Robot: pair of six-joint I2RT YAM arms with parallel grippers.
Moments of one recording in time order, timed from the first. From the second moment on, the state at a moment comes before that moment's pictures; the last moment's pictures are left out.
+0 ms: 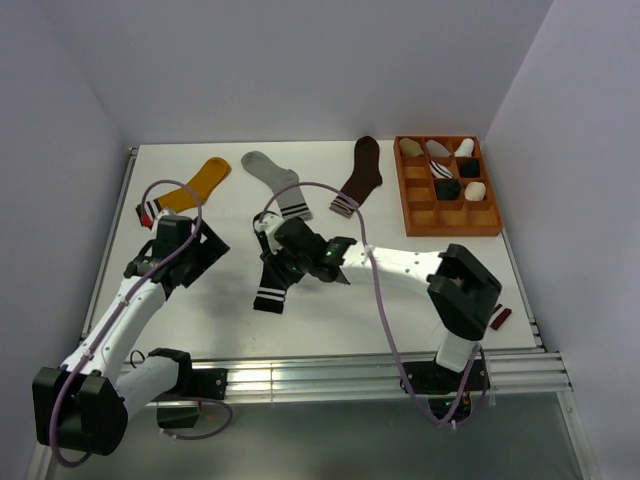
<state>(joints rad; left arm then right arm) -0.22 1.02 0.69 -0.52 -0.10 -0.91 0.99 1.67 1.12 -0.22 -0.02 0.17</state>
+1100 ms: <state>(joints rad) -0.05 0.93 0.71 -0.48 -0.04 -0.67 0.86 1.84 1.10 -0.30 0.23 0.43</state>
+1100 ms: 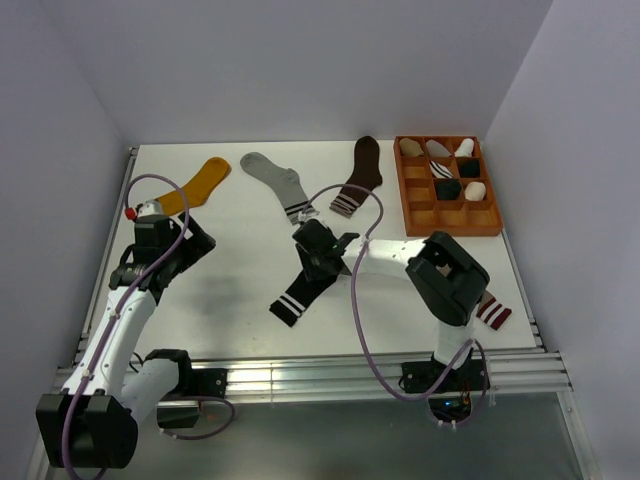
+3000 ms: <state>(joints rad) -0.01 0.89 0.70 -0.48 -0.02 -0.67 1.21 1.94 1.23 -0.29 0.38 0.10</state>
